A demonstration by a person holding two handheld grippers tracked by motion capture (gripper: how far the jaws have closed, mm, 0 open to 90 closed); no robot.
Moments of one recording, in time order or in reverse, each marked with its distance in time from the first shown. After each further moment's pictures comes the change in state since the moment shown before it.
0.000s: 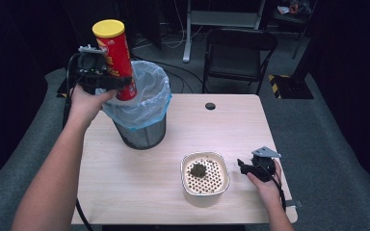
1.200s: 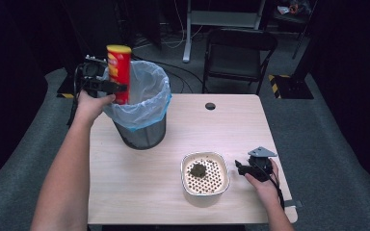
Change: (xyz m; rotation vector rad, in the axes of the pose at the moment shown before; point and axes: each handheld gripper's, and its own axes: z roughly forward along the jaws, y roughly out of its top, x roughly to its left) left arm 0.049 -0.028 0.054 0.119 0.051 -0.105; right arm 0.004 0.000 0.007 0.021 0.013 -0.053
